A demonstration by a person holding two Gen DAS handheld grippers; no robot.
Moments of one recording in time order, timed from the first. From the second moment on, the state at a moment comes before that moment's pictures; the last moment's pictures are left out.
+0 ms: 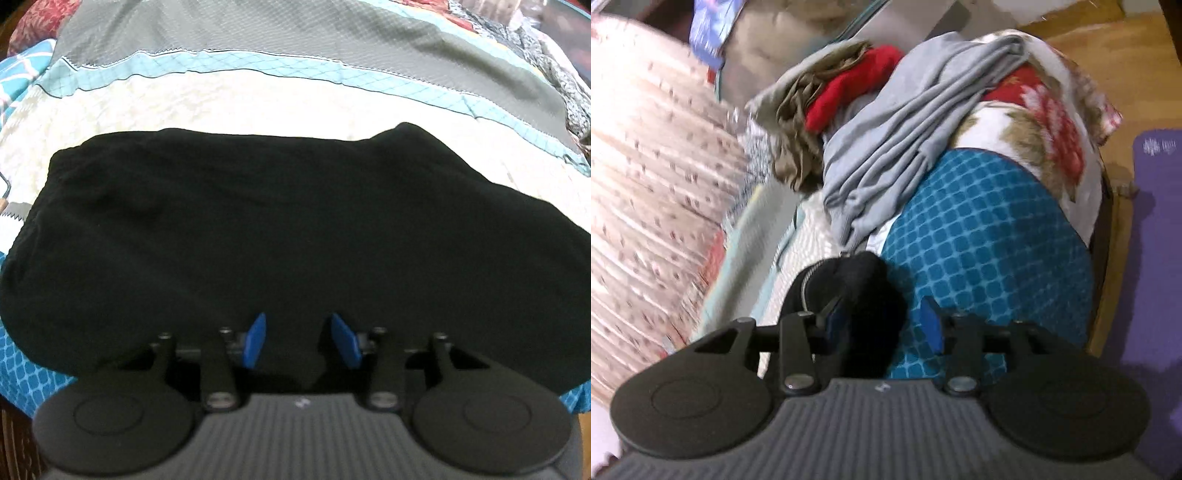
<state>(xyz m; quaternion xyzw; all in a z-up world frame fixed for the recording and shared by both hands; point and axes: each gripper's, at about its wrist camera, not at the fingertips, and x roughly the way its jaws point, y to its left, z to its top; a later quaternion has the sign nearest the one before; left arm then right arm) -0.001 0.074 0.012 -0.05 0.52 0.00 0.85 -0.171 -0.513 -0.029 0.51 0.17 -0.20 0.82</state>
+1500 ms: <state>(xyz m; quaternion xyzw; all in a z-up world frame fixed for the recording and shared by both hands) -0.025 0.081 0.037 -0.14 0.48 -0.10 0.86 -0.093 -0.230 0.040 -0.15 0.33 0.19 0.91</state>
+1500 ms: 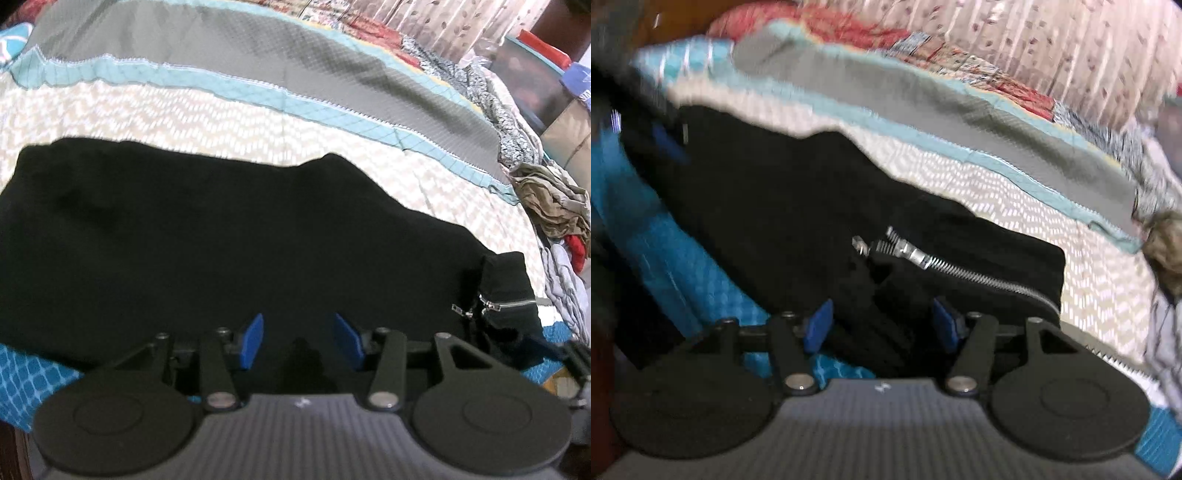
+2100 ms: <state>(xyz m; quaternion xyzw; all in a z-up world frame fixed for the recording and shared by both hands) -0.041 0.102 0.040 -0.15 0.47 -0.09 0.87 -0.050 -0.234 0.016 0.09 0.38 0.12 0.91</state>
